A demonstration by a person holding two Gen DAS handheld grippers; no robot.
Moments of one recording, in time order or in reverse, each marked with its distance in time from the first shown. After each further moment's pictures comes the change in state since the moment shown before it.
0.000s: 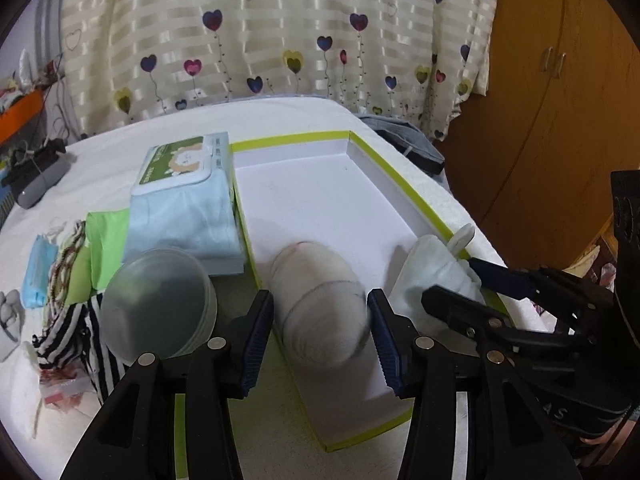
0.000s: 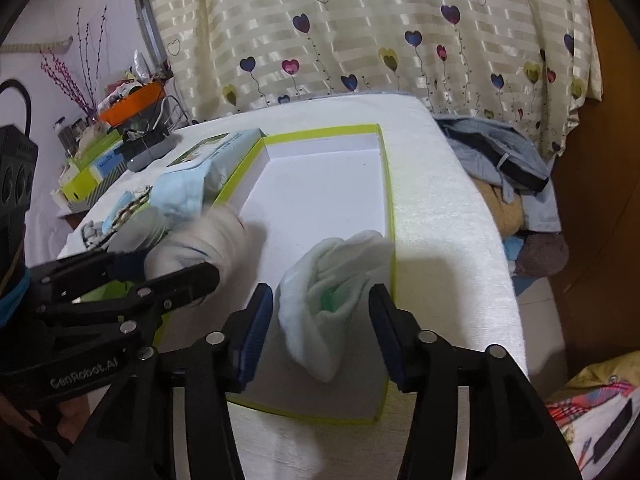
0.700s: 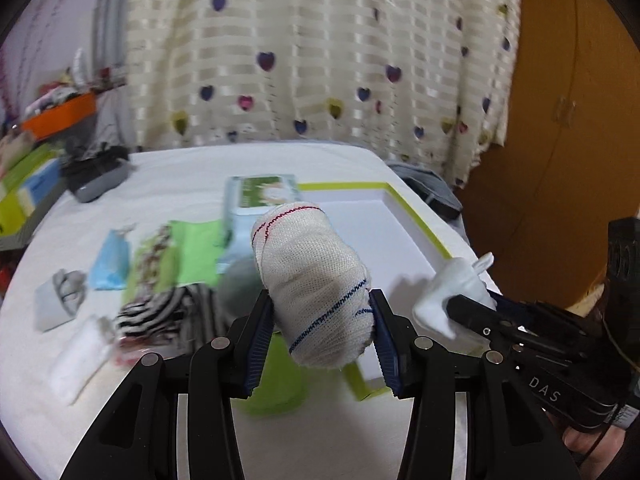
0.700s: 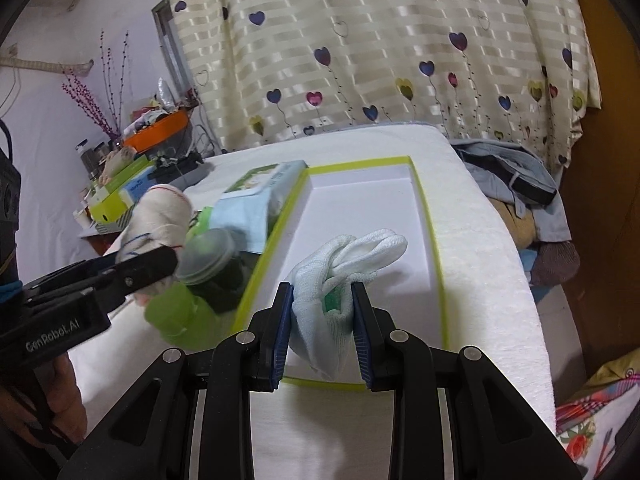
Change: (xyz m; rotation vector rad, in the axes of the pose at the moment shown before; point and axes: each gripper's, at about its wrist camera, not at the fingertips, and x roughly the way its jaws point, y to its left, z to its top) left arm -0.074 0.029 -0.013 -0.079 -0.135 0.074; right arm -0.035 0.032 -0.005 0.038 -0.099 0.056
